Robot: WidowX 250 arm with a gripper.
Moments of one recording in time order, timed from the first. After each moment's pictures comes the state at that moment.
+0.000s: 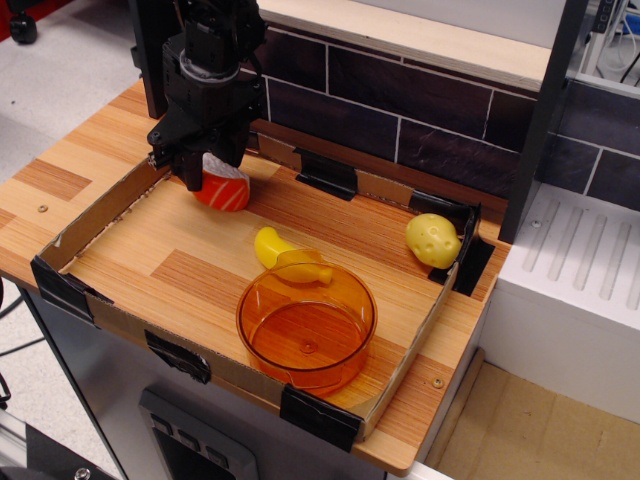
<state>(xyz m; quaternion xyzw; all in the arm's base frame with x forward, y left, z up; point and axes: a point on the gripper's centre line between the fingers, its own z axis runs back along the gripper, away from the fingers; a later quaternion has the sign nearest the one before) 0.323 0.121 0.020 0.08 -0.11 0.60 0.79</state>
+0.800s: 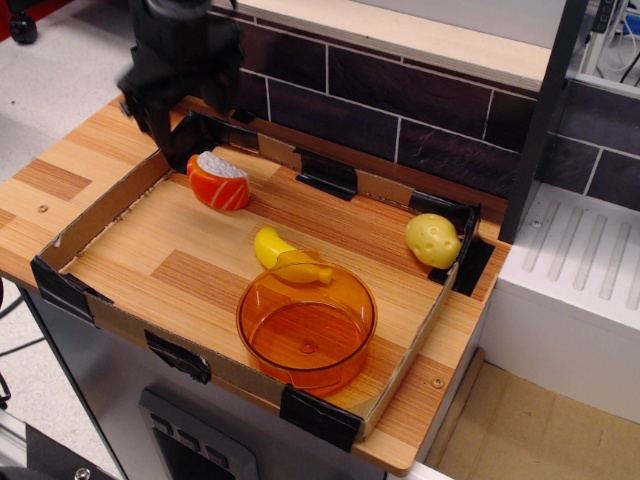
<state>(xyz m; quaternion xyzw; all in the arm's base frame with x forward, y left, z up) 0.310 0.129 0.083 0.05 -0.12 0.61 0.79</state>
